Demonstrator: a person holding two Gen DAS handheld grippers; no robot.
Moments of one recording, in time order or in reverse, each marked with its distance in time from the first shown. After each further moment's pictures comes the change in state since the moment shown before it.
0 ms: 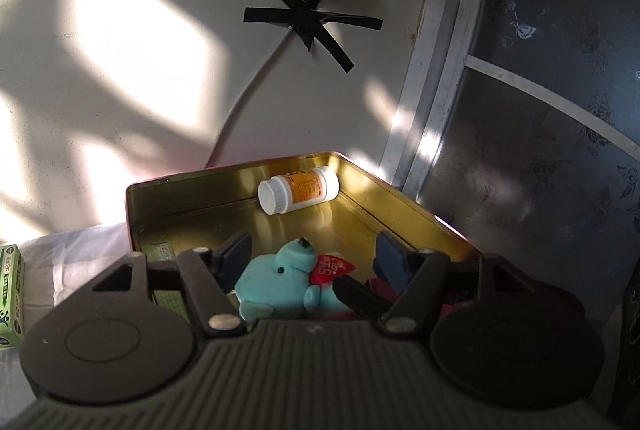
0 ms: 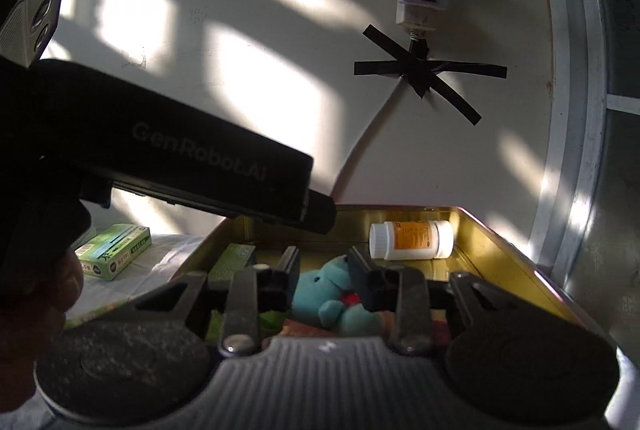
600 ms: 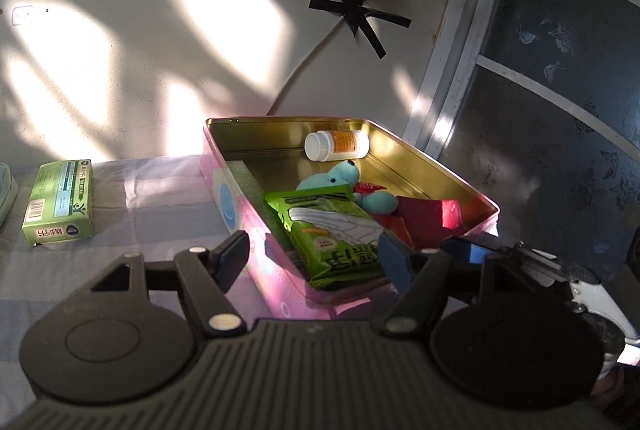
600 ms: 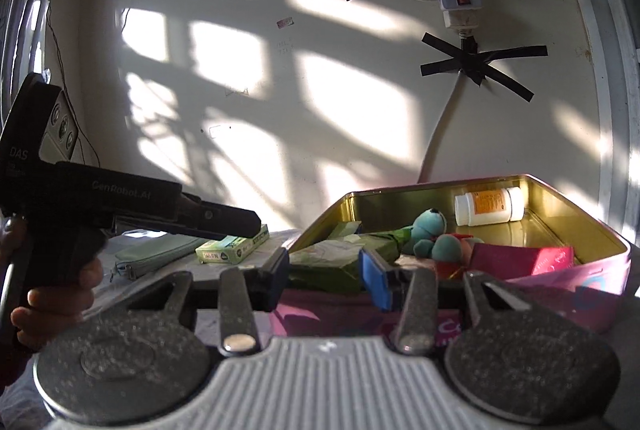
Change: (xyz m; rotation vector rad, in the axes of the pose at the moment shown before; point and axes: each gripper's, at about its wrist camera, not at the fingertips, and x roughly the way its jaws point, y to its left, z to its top) left arm -0.086 0.029 -0.073 -0.056 0.020 0.077; right arm -0.079 0.001 -0.035 0.034 -0.028 0.312
